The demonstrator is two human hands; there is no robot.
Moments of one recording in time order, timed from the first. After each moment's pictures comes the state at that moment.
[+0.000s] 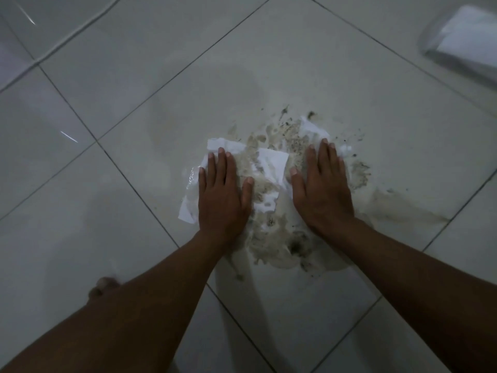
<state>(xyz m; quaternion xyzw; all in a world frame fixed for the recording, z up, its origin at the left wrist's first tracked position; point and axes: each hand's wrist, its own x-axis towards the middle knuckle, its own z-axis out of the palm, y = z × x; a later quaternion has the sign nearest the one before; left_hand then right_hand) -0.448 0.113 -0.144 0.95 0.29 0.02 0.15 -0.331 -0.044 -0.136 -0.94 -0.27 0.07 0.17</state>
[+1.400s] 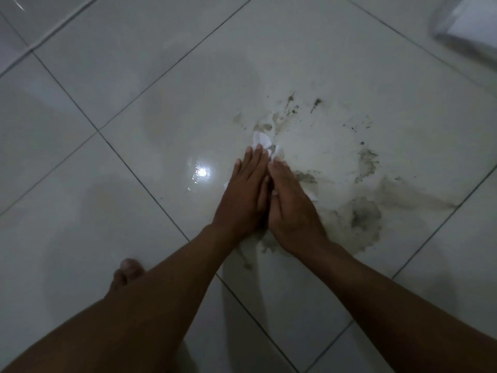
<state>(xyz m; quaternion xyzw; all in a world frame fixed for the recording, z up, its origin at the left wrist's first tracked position) -0.452 0.103 -0.135 0.94 0.11 0.01 0.32 -0.409 -0.019 -0.116 -0.85 -0.29 0.18 0.41</state>
